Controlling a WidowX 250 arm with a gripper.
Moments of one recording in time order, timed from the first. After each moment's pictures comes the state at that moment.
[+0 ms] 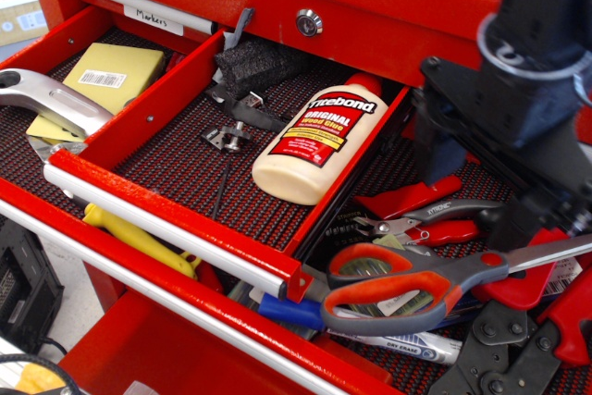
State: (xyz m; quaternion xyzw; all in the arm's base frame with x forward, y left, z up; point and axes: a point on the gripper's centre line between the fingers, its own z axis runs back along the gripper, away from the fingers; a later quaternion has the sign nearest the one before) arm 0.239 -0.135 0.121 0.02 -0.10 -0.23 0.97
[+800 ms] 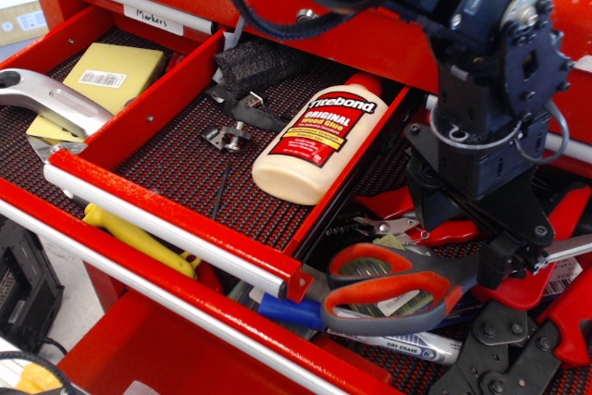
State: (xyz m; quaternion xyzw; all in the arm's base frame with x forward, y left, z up) arm 0.253 -0.142 0.074 -0.06 -0.13 -0.24 0.96
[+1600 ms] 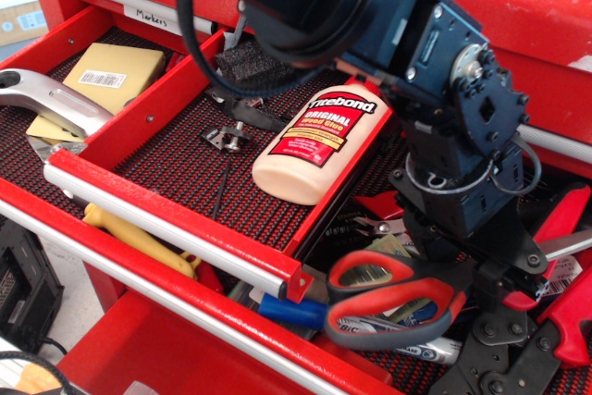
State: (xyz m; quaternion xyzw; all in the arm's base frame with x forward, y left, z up) arm 0.244 -0.147 0.059 -0.11 -0.14 -0.19 0.97
